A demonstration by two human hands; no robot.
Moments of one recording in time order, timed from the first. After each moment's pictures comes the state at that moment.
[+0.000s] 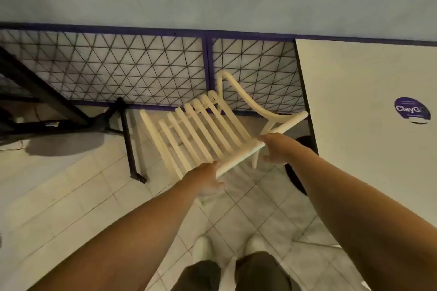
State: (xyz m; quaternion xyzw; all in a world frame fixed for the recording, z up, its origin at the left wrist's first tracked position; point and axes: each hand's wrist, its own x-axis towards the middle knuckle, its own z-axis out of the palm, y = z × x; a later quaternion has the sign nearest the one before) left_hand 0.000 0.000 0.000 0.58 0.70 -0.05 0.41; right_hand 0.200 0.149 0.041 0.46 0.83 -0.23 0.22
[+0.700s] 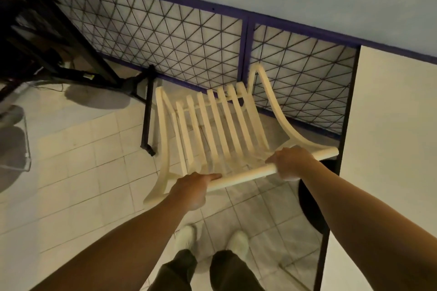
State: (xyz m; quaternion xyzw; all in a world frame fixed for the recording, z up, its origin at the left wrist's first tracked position) left_hand 0.029 0.030 -0.047 0.47 0.80 -0.06 0.36; right_hand 0.199 0.264 -0.020 0.24 0.88 -0.11 0.38
